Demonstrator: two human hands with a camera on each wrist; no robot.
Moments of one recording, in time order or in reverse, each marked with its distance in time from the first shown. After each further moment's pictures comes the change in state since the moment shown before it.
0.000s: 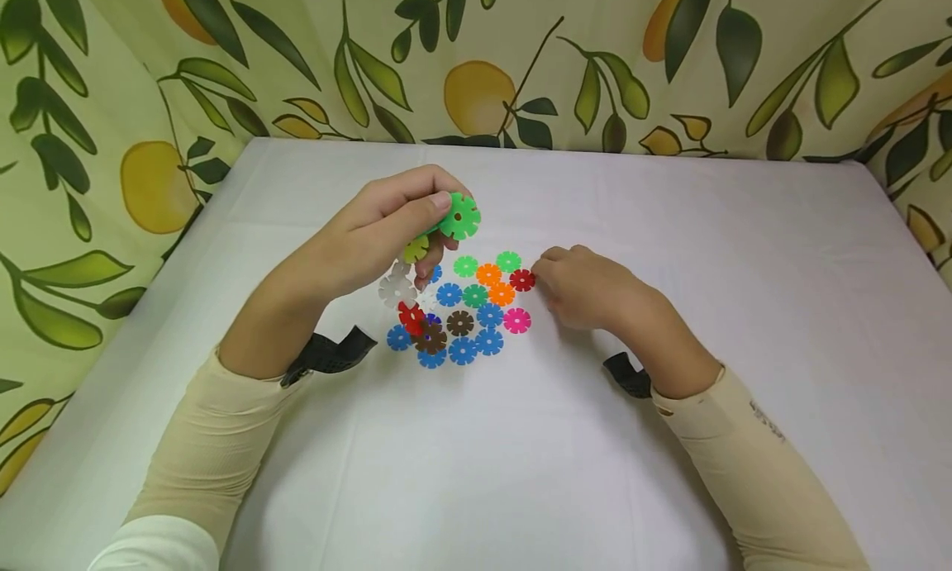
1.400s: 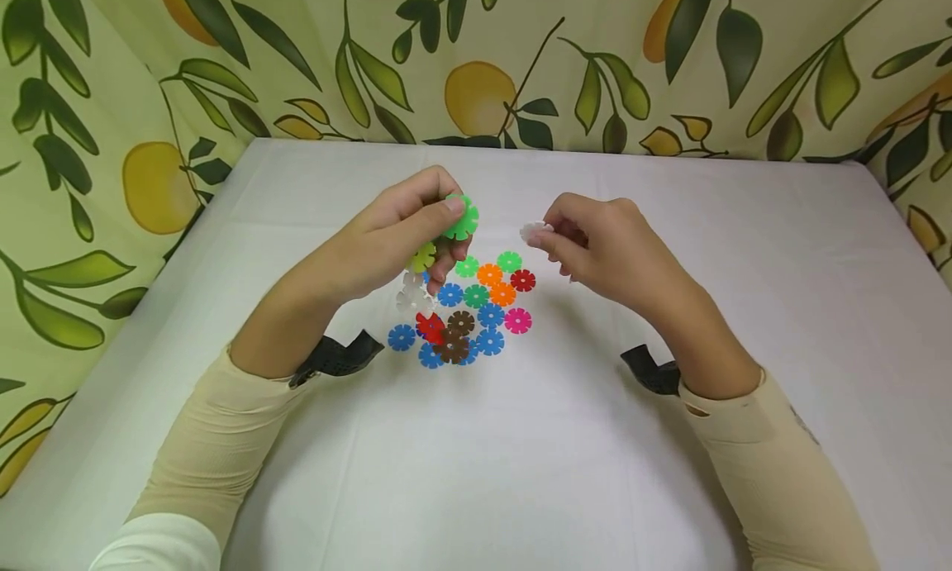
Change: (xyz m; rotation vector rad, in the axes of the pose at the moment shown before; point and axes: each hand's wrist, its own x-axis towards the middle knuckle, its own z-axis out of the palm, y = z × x) left_hand 0.003 -0.004 0.007 -0.123 0.009 -0.104; right_hand -0.024 -0.006 -0.029 0.305 0.586 -0.197
